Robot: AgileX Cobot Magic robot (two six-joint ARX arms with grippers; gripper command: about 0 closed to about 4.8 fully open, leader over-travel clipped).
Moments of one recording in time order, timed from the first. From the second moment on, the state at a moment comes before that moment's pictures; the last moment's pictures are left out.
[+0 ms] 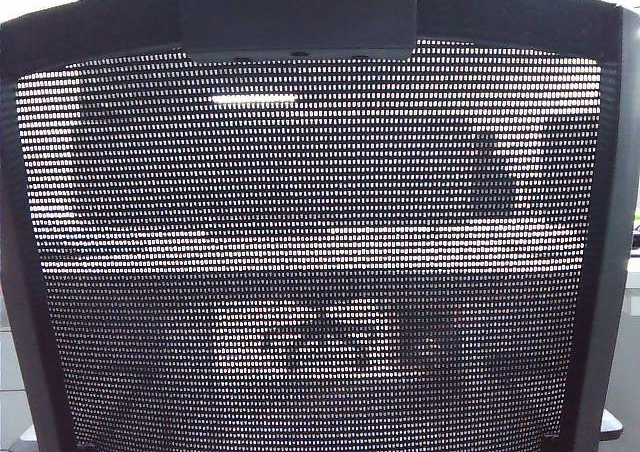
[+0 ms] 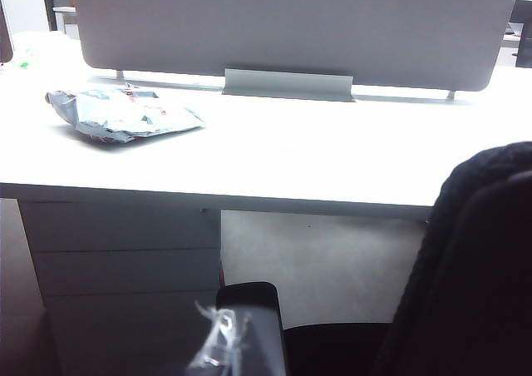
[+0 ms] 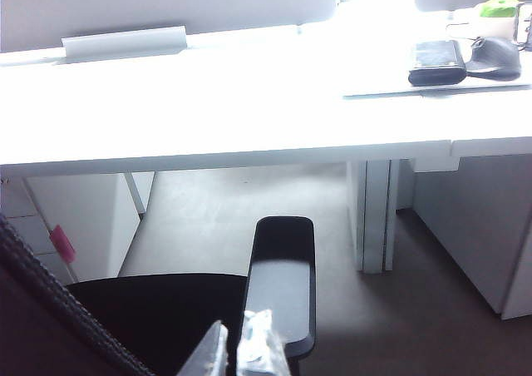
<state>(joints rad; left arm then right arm) -0.06 0.00 0.01 0.06 -0.02 -0.04 -0.03 0.00 0.01 -0.07 -0.11 0.11</state>
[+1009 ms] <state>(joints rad) -0.06 0.21 0.46 0.04 0.09 -0.27 -0.03 0.06 0.35 -0.03 -0.07 0.34</state>
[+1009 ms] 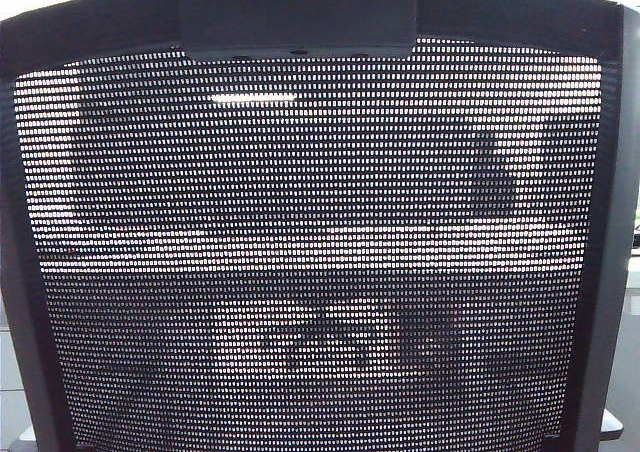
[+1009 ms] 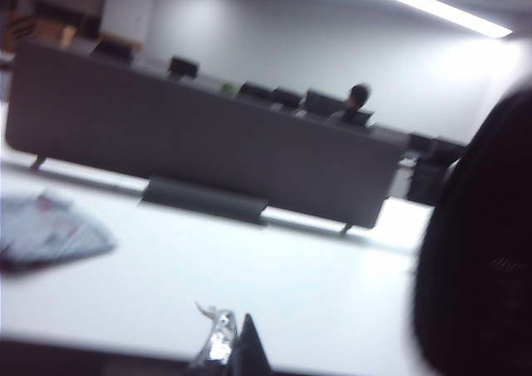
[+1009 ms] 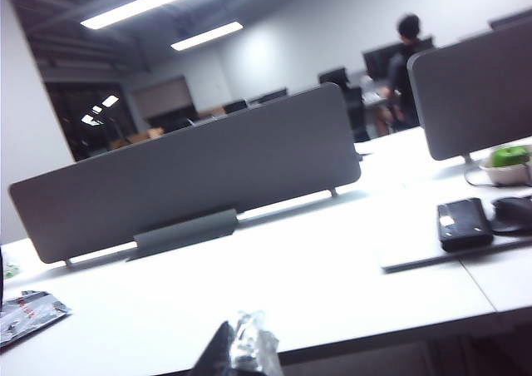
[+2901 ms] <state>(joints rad) -0.47 0.42 0.41 -0.32 -0.02 -0.26 0.52 0.60 0.48 -0.27 0.00 0.42</state>
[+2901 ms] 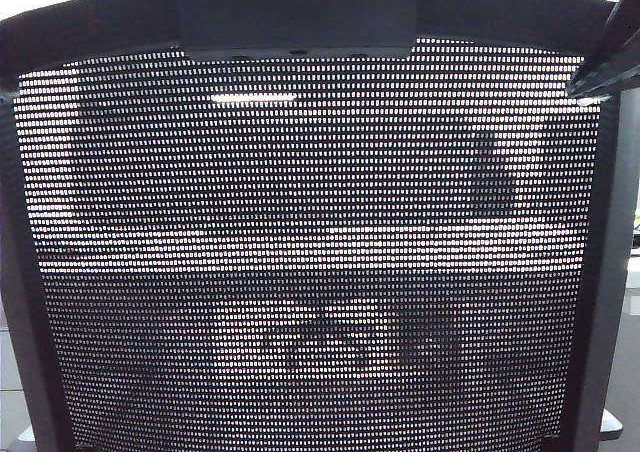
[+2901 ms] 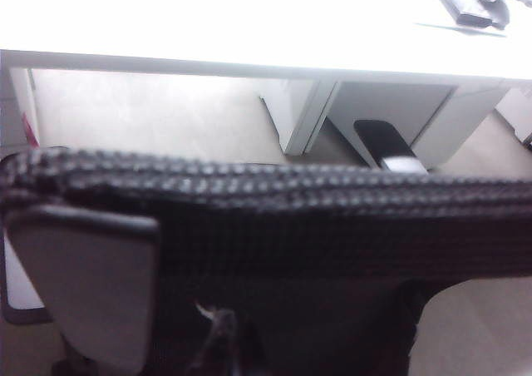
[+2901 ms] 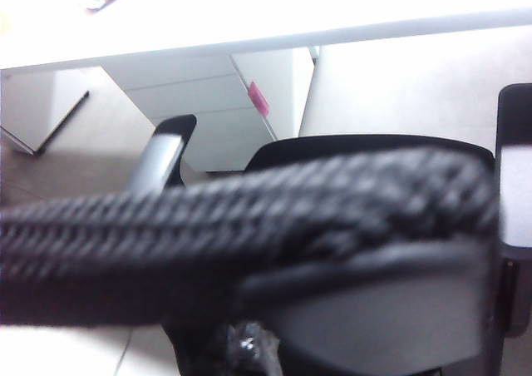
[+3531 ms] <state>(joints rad) -0.47 0.54 0.41 -0.16 -0.07 -0.26 0.45 0.67 0.48 -0.16 -0.07 0.42</state>
